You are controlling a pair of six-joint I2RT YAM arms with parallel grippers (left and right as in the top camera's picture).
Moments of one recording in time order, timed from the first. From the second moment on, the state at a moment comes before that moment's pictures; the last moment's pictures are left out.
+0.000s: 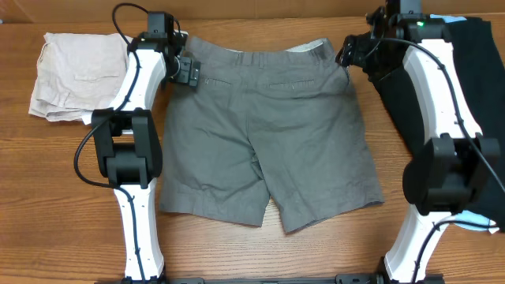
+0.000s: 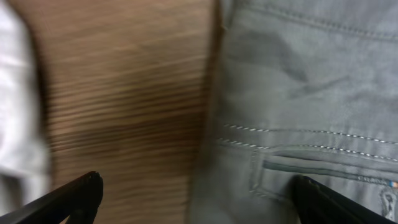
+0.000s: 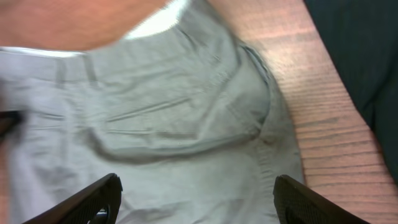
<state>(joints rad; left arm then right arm) -0.03 2.47 2.09 -0.79 -0.02 0.13 0.00 2.12 2.02 -1.07 -0.29 0.23</state>
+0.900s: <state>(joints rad) 0.16 2.49 2.21 -1.55 -0.04 -0.06 0.10 2.11 1.89 -1.13 -0.32 0.33</state>
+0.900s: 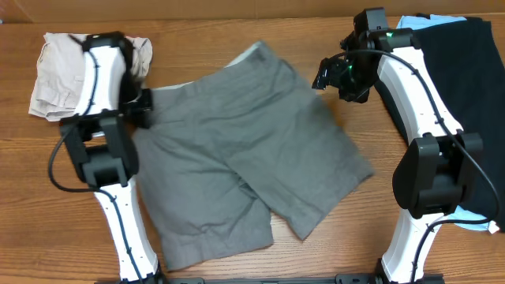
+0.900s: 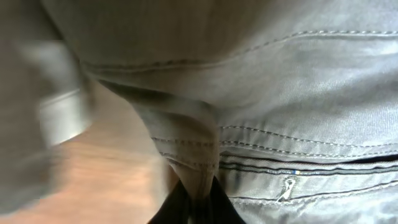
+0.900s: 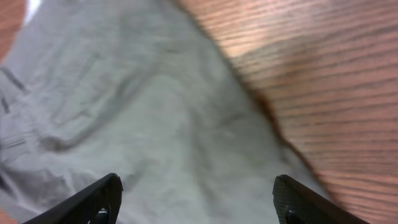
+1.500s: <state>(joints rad) 0.06 2.46 2.60 -1.62 0.07 0.11 0.07 2.10 1.86 -1.22 -0.30 0.33</state>
